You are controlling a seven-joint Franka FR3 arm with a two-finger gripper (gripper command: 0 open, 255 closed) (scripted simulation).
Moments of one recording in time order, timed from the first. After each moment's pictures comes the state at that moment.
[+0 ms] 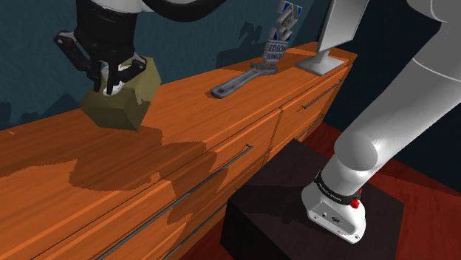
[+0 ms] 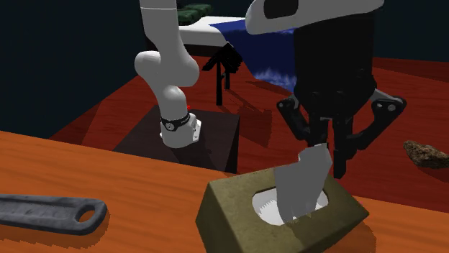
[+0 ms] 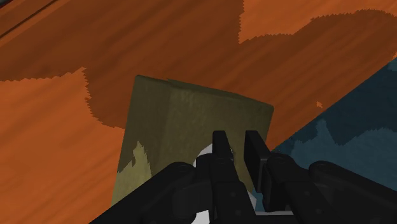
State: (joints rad) arm -0.22 -0.08 1.00 -1.87 -0.02 2.22 1.37
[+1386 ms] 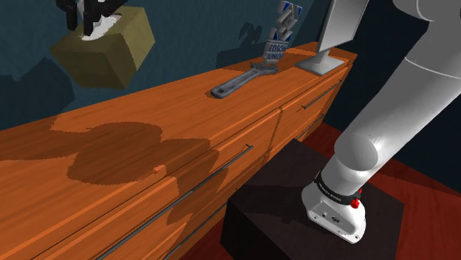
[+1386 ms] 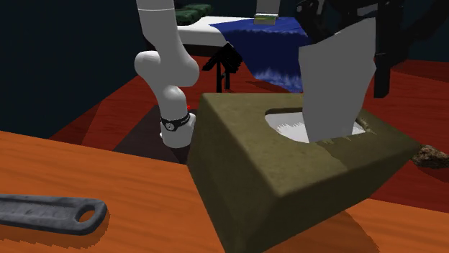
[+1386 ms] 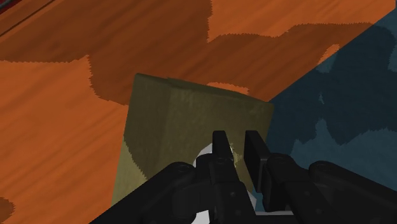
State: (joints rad) arm -0.22 -0.02 1.02 -1.54 -0.08 1.93 1.39
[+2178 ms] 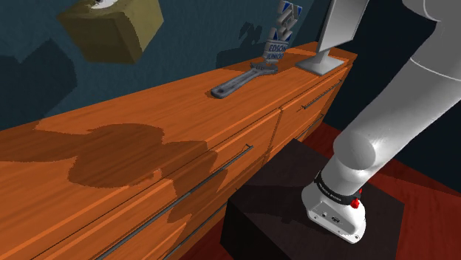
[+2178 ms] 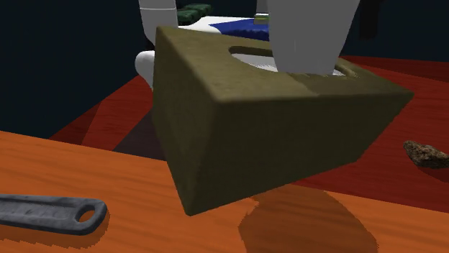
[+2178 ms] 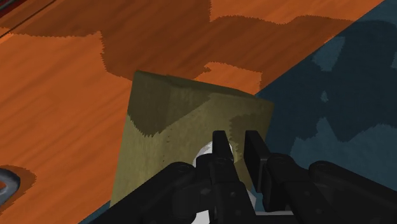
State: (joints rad) arm -0.26 -0.06 1.00 -1.45 -0.02 1.81 1.32
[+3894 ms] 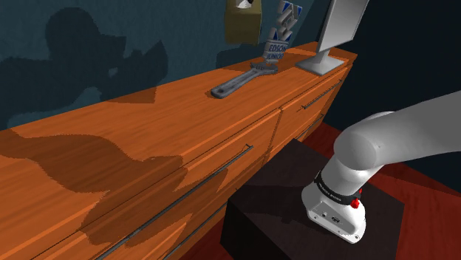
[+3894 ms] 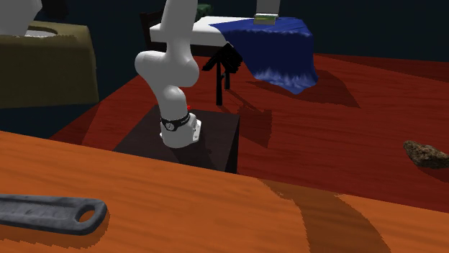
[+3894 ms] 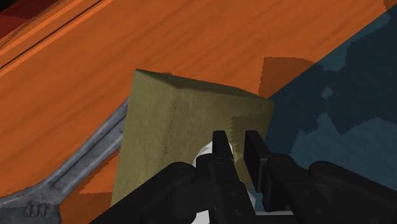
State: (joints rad) arm -0.25 -0.63 0.20 -1.97 0.36 1.68 0.53
